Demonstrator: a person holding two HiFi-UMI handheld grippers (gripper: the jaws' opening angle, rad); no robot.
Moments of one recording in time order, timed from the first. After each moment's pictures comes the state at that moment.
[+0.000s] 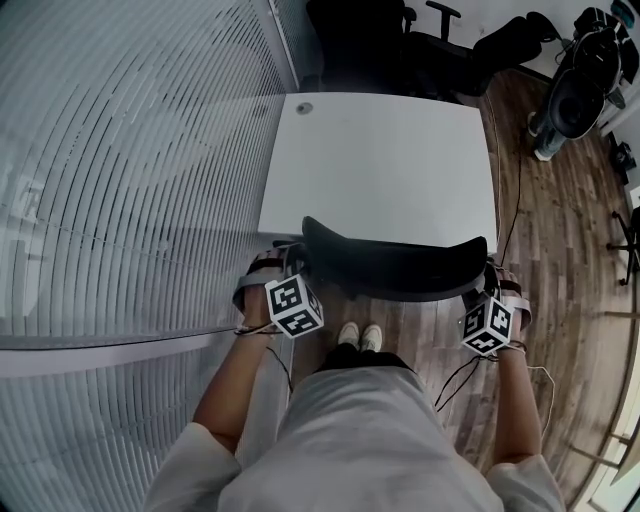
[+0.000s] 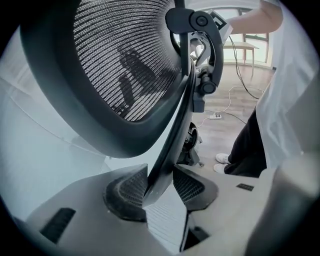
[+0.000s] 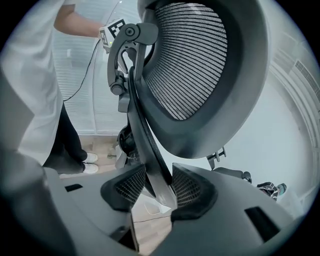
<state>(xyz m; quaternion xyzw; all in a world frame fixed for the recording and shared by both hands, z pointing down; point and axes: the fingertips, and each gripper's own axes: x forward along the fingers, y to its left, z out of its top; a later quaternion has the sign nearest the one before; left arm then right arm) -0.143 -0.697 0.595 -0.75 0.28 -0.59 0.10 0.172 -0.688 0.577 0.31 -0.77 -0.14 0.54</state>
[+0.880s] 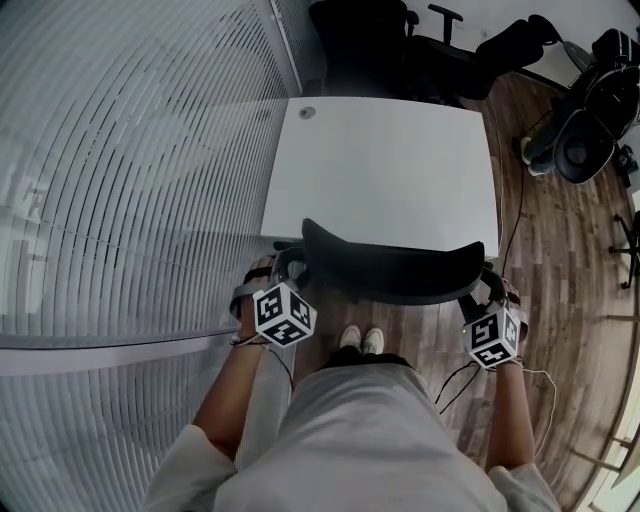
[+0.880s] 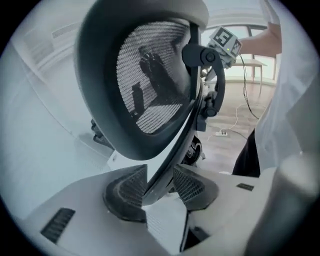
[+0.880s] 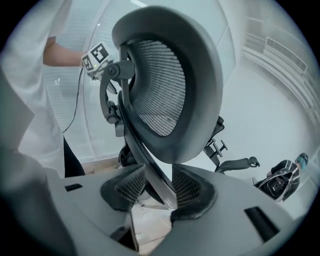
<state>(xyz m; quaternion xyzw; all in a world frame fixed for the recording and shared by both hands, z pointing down) -0.136 -0.692 0.559 -0.79 0.33 -0.51 0.07 0.164 -0.678 0.537 0.36 -0.82 -0.06 0.45</state>
